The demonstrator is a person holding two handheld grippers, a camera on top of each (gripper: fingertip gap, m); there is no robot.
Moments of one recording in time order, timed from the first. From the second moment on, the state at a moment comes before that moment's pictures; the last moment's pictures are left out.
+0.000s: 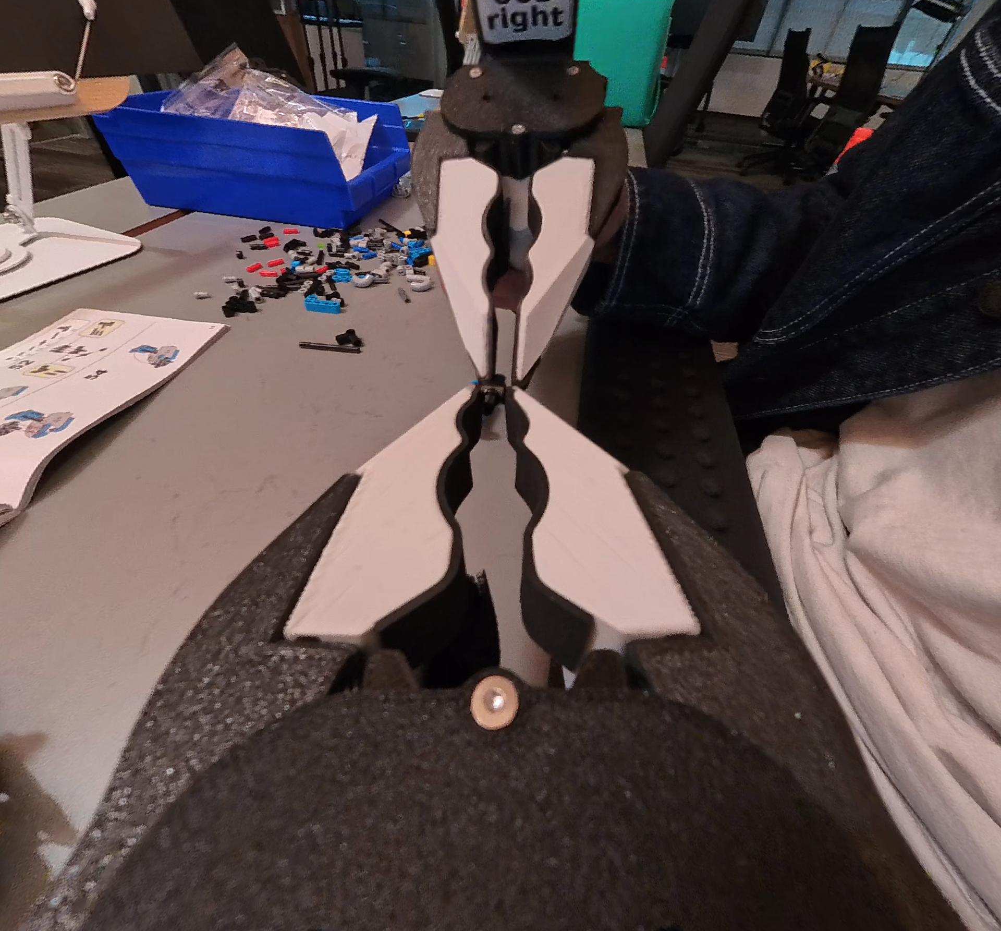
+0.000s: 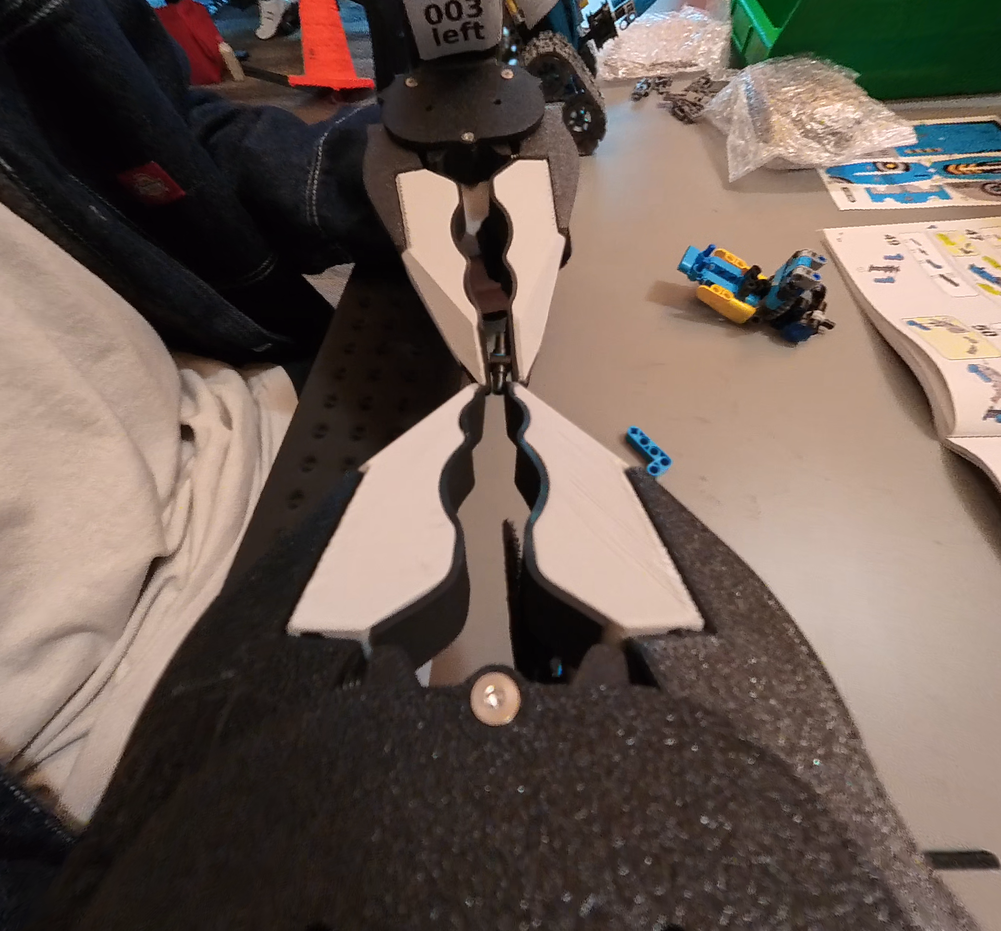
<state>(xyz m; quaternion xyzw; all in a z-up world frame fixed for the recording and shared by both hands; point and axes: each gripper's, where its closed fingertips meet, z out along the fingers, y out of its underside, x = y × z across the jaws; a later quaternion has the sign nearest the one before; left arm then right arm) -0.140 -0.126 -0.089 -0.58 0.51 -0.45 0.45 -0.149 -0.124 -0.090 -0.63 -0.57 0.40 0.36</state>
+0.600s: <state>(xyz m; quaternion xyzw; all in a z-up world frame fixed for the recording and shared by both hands) -0.149 -0.098 -0.070 -0.53 0.51 -0.29 0.62 -0.151 -0.101 -0.073 -0.63 -0.33 0.66 0.23</state>
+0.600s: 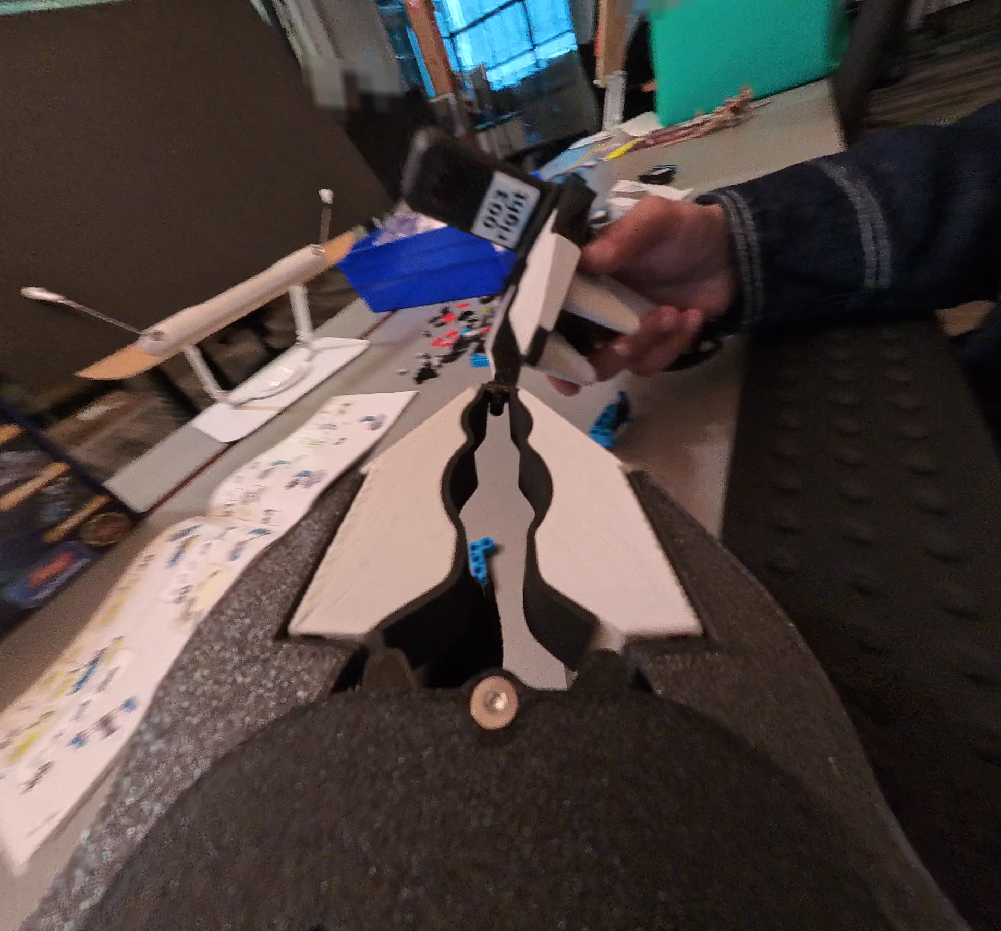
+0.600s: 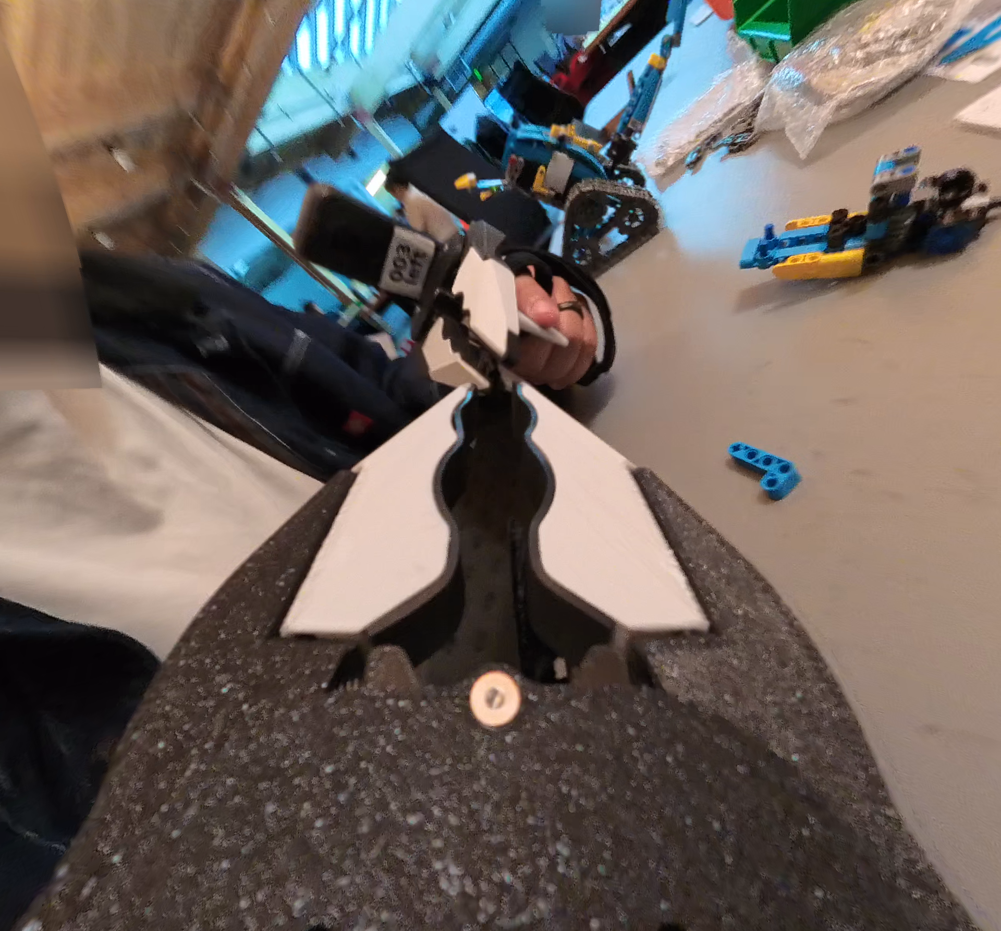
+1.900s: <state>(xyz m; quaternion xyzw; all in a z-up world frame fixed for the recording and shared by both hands) -0.147 -0.102 -0.079 -0.55 0.52 -0.31 0.58 -0.147 -0.095 -0.074 -0.63 -0.27 0.71 0.17</state>
